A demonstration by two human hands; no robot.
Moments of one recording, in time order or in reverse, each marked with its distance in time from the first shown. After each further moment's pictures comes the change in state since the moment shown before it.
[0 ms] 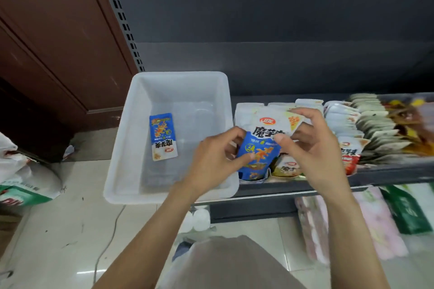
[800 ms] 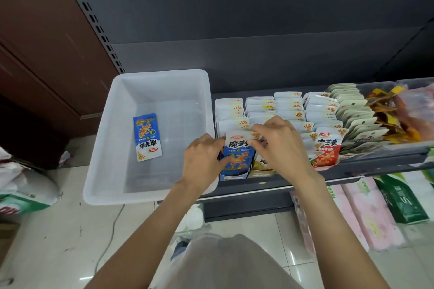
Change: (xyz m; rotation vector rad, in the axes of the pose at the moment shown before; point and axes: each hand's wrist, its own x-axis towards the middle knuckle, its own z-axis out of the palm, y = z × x) left_hand 0.008 -0.032 0.048 0.741 0.147 0.133; right_hand 0.021 0.059 -0.015 -0.969 -0.072 -0.378
